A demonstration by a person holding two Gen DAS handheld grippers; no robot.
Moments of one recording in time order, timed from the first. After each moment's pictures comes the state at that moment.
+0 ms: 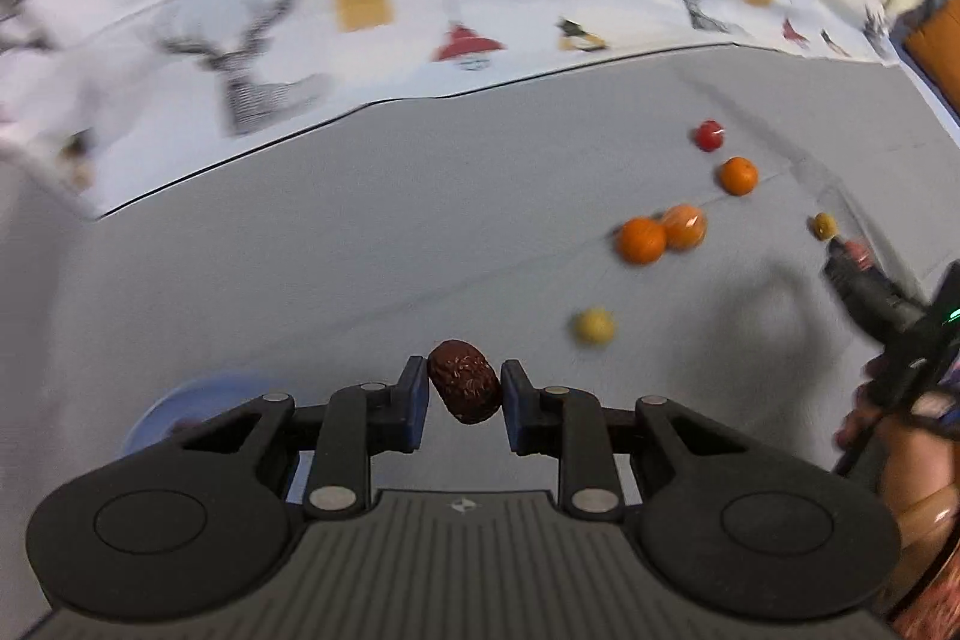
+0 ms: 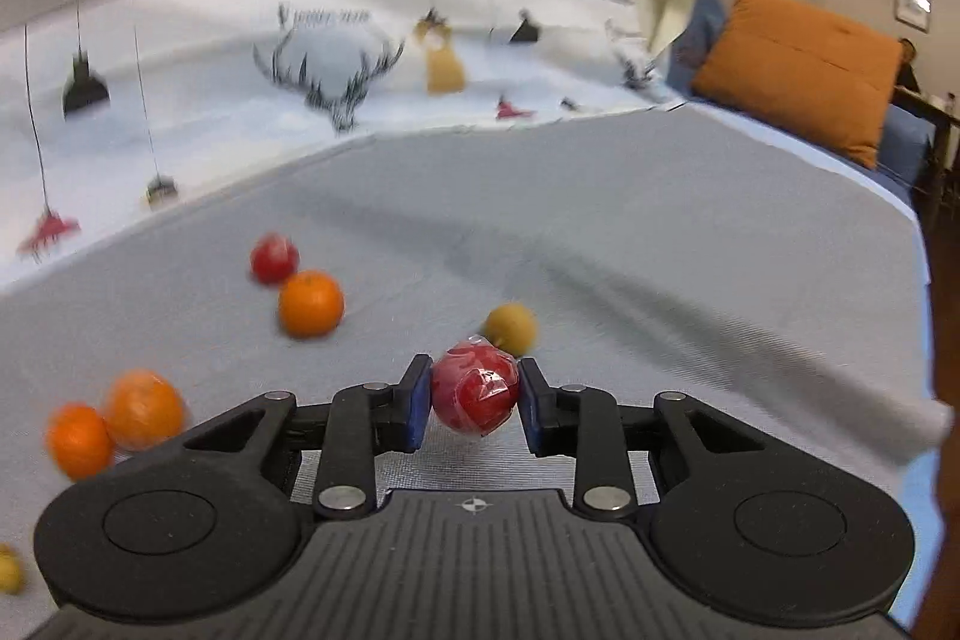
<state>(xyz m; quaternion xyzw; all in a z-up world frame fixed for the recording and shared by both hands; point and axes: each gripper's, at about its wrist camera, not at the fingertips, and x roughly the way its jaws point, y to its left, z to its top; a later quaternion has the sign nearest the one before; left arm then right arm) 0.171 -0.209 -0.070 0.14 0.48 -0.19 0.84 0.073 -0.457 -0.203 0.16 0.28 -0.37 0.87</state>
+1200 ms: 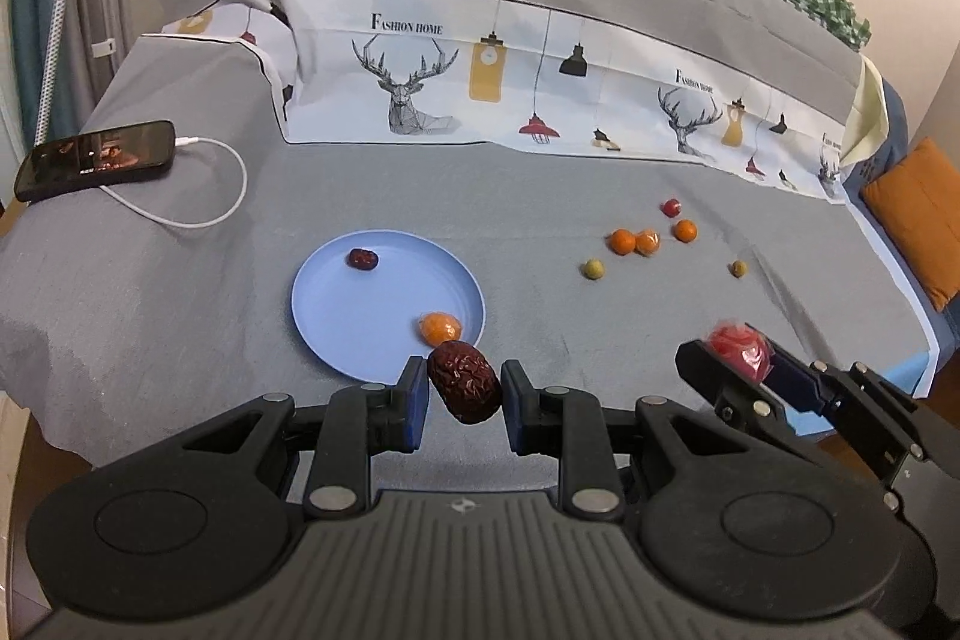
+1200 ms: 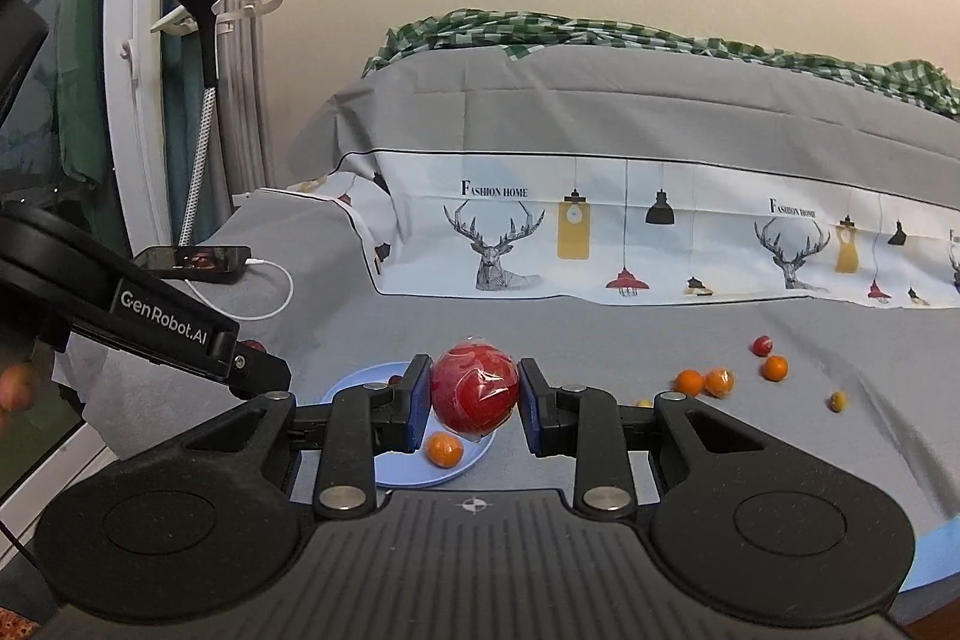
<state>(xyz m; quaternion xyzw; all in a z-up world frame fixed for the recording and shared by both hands) -0.057 -0.002 0.029 -0.01 0.40 -0.17 0.90 -0.154 -0.189 0.019 0.06 0.22 0.05 0.97</state>
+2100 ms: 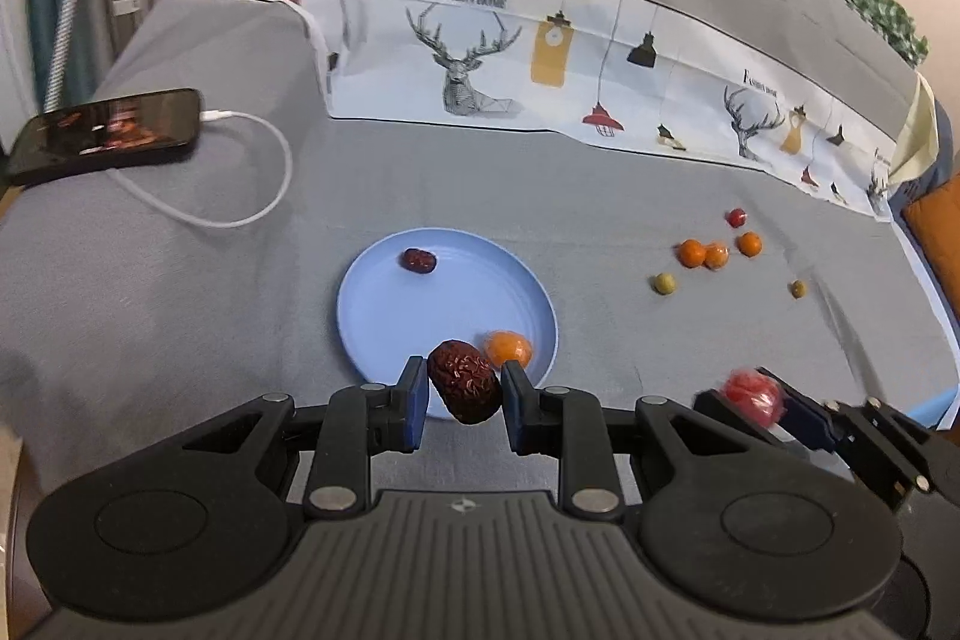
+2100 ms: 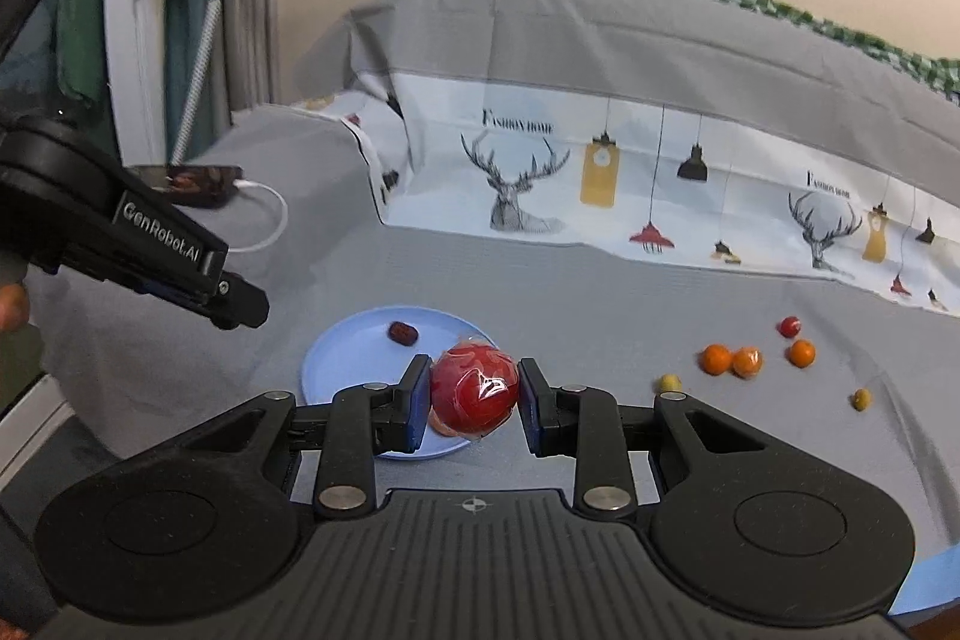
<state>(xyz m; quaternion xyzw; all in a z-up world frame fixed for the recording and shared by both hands) 0.029 0.019 -0.009 -0.02 0.44 -0.14 0.89 -0.078 -0.158 -0.014 0.02 0.30 0.06 0.95</state>
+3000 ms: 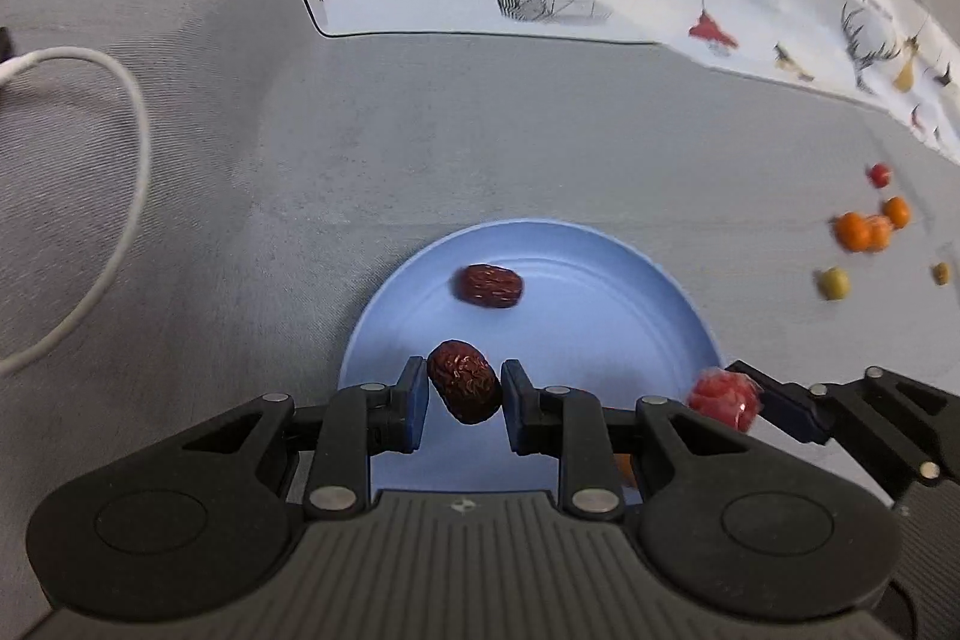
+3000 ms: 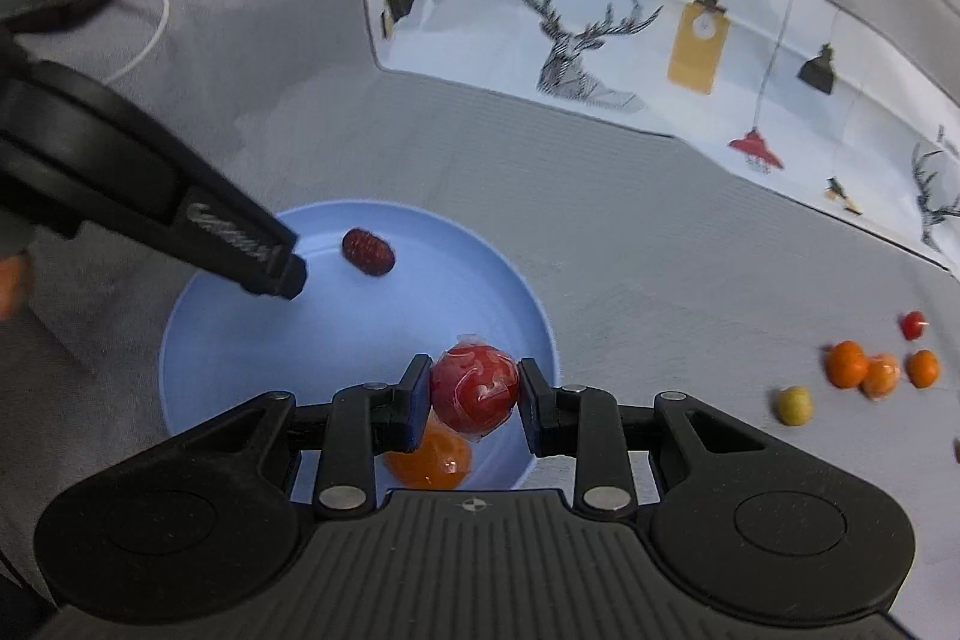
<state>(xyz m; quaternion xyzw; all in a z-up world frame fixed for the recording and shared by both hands) 0.197 -0.005 -0.142 0.04 0.51 -0.11 0.85 0.100 -0.103 -0.133 -0.05 0.42 0.11 0.90</state>
